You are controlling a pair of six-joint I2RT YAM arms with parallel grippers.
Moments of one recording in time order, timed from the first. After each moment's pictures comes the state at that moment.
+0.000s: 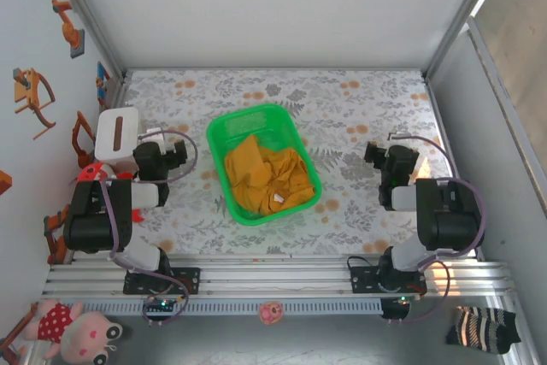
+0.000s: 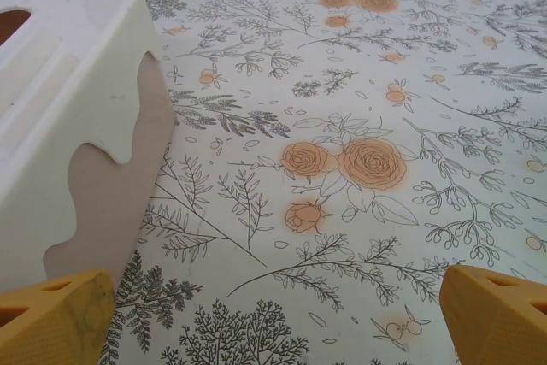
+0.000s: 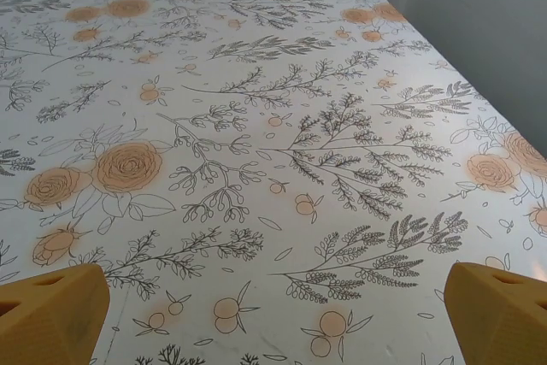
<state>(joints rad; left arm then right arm) -0.03 1.55 0.41 0.71 -0.15 -0.06 -0.02 1.55 0.37 0.79 0.21 0.06</state>
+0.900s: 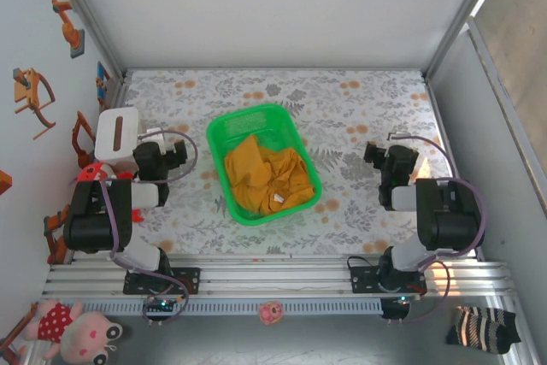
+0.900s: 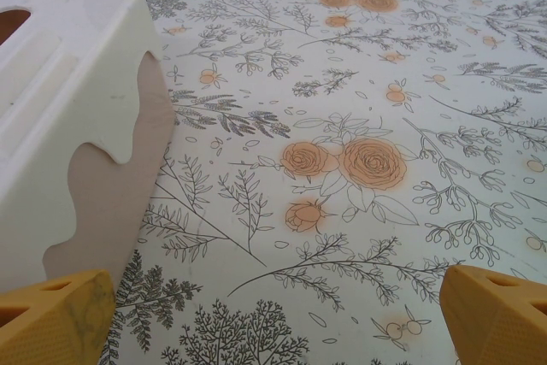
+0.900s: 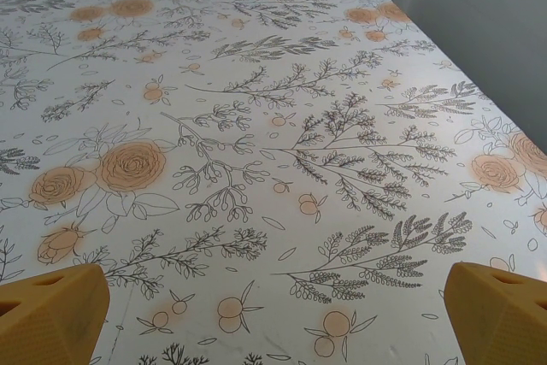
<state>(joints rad) -0.03 1.55 0.41 0.71 -0.15 -0.06 -0.02 1.55 0.37 0.79 0.20 0.06</state>
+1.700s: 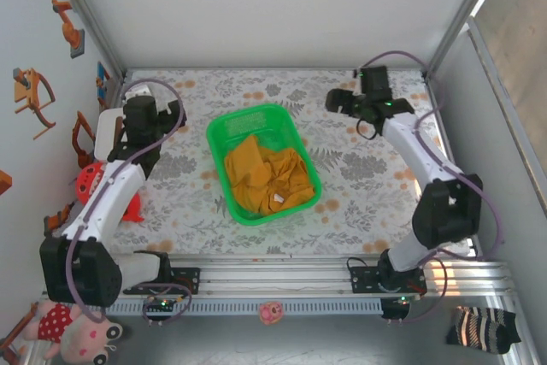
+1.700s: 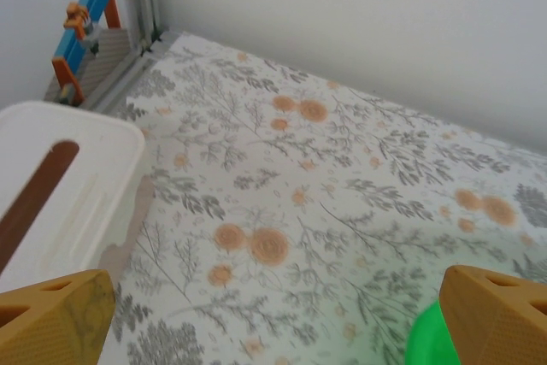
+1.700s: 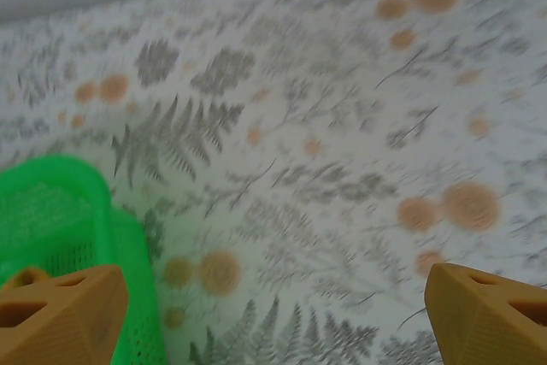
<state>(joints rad) -0.17 1.19 0.95 -0.26 -0.28 -0.35 0.28 1.63 1.39 -0.55 -0.07 0.33</state>
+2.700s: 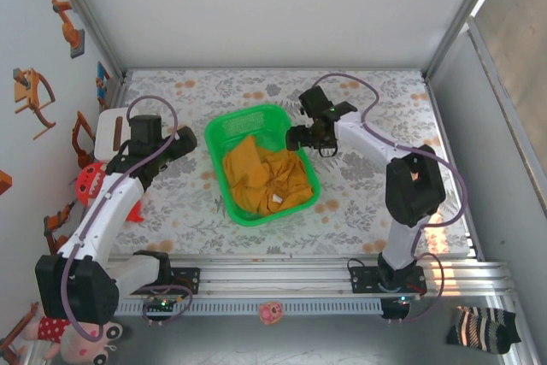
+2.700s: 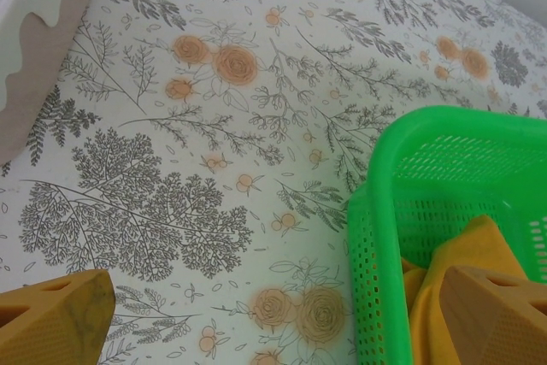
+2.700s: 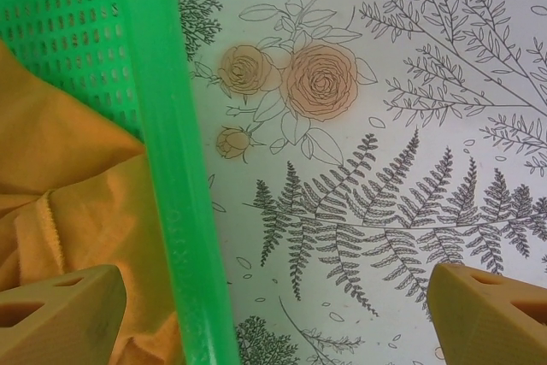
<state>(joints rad) -0.19 1.11 0.87 -0.53 -0.09 -0.52 0.53 1.84 1.46 -0.79 -0.03 0.35</state>
